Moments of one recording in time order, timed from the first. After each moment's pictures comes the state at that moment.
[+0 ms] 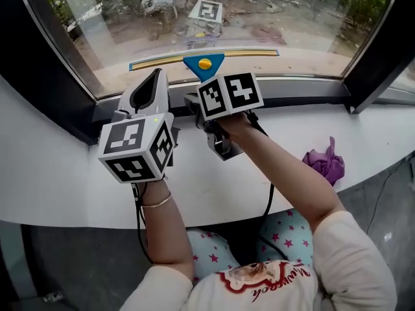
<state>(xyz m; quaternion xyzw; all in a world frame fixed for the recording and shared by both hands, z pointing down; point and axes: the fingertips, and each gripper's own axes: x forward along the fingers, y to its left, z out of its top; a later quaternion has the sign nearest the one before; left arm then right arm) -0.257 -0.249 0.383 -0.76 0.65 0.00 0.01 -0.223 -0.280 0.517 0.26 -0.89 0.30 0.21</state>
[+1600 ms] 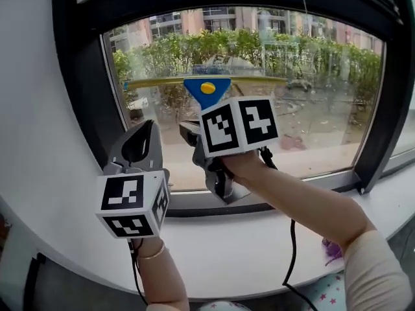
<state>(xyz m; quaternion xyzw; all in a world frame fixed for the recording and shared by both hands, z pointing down) -0.353 -0.183 0.175 -0.67 0.71 -0.01 0.20 -0.318 -0.242 0.219 0.21 -0.96 0.16 0.06</state>
